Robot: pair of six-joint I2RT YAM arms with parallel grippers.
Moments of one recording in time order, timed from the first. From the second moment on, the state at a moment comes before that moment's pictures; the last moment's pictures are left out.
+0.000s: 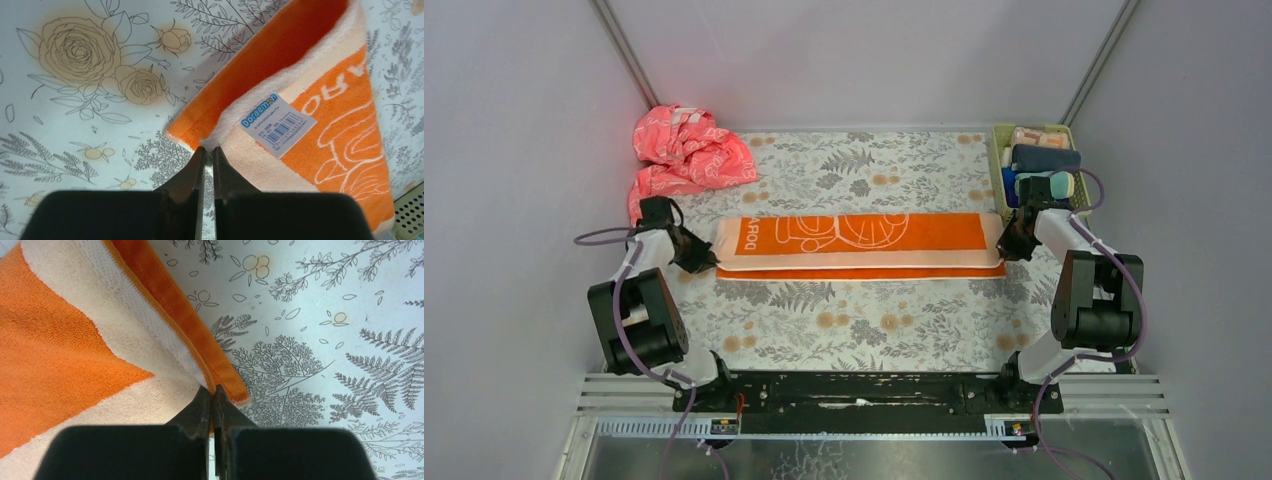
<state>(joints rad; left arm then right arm) 0.38 1.50 0.88 -0.54 0.21 -0.63 -0.10 1.61 0.99 -0.60 0.09 0.48</state>
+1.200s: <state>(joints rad) 0.38 1.50 0.80 -0.56 0.19 -0.64 -0.10 1.65 0.94 -0.61 0.18 0.54</state>
